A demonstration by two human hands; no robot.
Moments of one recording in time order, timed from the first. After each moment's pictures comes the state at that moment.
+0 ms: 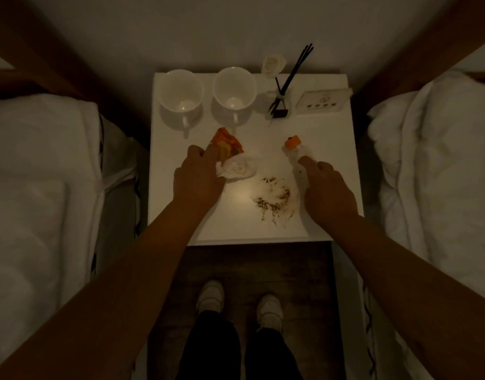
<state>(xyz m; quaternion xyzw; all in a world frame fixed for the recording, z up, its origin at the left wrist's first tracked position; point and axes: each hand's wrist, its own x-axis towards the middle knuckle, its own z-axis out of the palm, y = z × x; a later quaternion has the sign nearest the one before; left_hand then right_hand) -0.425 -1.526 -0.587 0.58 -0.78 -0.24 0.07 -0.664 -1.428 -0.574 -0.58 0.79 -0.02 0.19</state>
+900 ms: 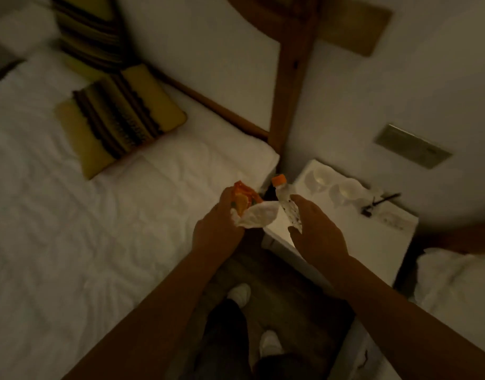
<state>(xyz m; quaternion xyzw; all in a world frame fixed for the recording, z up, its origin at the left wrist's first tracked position) -0.248 -1.308 -0.282 0.80 -0.51 -0.23 0.24 -0.453 -1.372 -0.269 -0.78 0.55 -0.09 0.27</state>
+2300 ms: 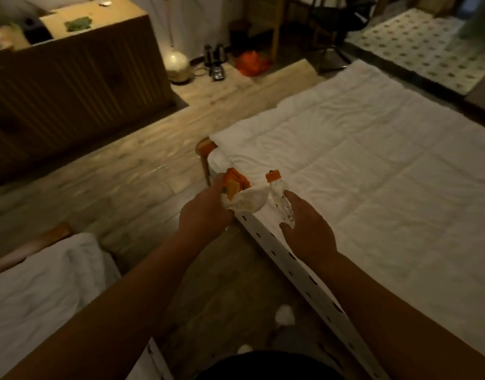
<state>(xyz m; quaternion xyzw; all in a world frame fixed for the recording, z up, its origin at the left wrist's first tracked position) -0.204 -0.379 -0.140 0.92 0.31 0.10 0.23 -0.104 -0.577 -0.150 -0.91 -0.32 0.06 0.26</state>
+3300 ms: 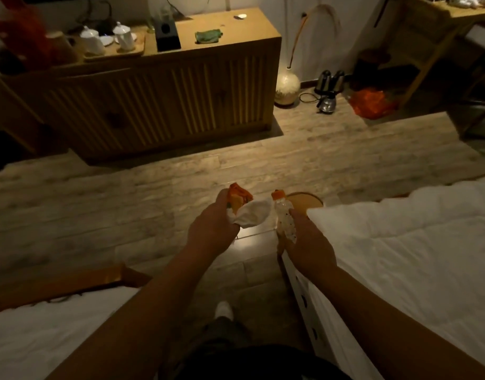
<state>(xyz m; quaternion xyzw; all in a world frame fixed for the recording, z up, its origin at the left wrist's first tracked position) -0.108 0.068 -0.175 0.81 0.52 0.11 0.25 0.064 -0.064 -0.210 -0.83 -0.45 0.21 0.25</state>
